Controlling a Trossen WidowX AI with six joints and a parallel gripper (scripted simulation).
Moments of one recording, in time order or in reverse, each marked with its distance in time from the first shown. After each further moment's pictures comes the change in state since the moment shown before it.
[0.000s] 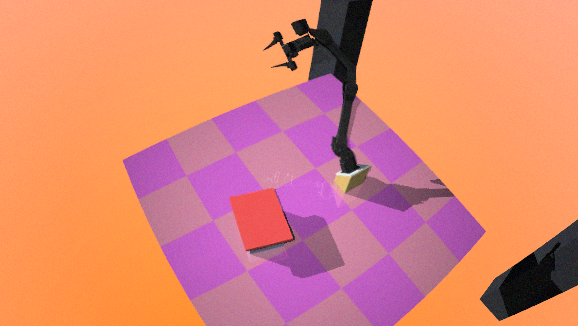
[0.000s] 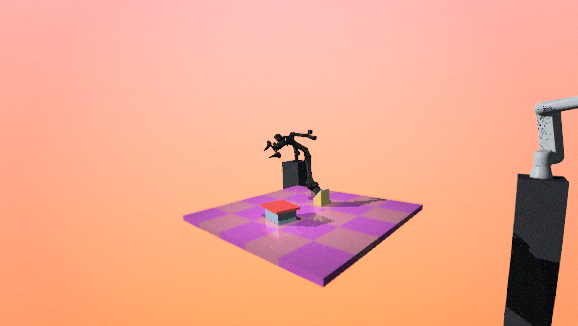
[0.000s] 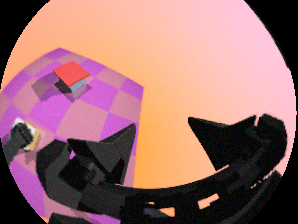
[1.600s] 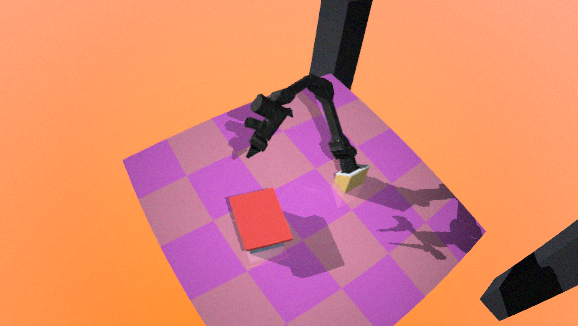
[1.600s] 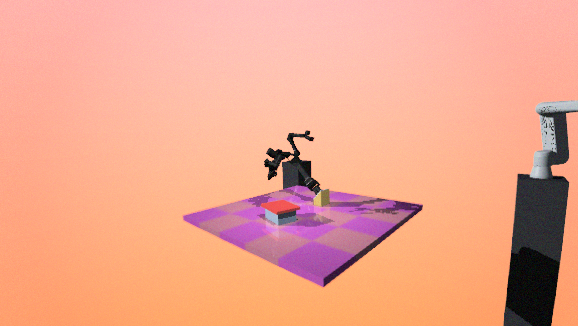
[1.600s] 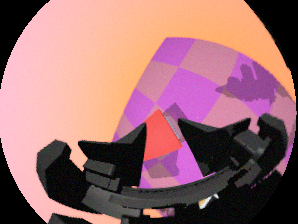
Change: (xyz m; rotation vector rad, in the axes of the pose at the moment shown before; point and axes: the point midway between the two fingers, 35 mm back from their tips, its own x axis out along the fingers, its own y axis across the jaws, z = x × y) arm 0.177 0.280 0.266 1.527 0.382 0.420
